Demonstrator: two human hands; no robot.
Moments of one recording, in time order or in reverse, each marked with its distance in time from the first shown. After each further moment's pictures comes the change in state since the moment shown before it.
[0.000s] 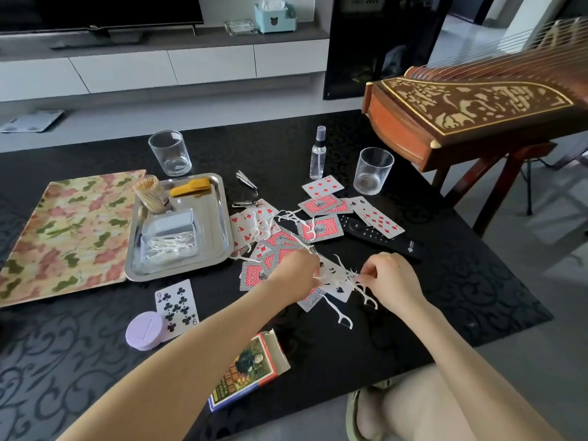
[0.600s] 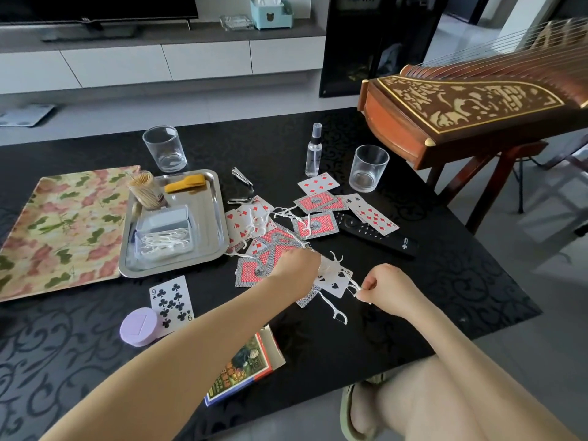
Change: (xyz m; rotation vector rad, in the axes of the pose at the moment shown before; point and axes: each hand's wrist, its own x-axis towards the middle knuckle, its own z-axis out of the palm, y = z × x) left_hand 0.000 0.017 -0.001 0.183 0.003 -0.026; right_hand -0.008 0.012 -0.001 0.041 -0.294 0.123
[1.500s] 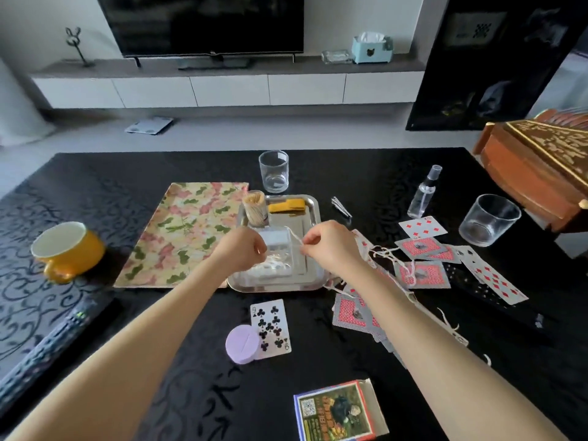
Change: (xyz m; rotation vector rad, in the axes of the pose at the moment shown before) left_hand -0.071 -0.241 -0.049 -0.303 0.247 -0.493; right_hand 0.061 -0.267 0.020 0.154 0.097 -0.512
